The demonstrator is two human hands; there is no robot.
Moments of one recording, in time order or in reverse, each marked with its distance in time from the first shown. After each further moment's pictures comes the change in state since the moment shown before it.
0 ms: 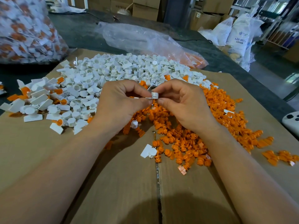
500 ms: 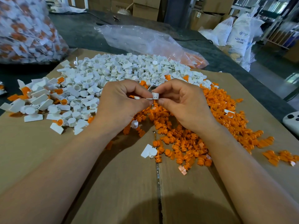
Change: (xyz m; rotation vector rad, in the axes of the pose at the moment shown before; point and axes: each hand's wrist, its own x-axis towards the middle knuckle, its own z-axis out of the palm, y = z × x) left_hand -0.001 0.000 0.000 0.033 -0.007 0.040; right_hand 0.000 0.001 0.001 0.010 -0.015 0.008
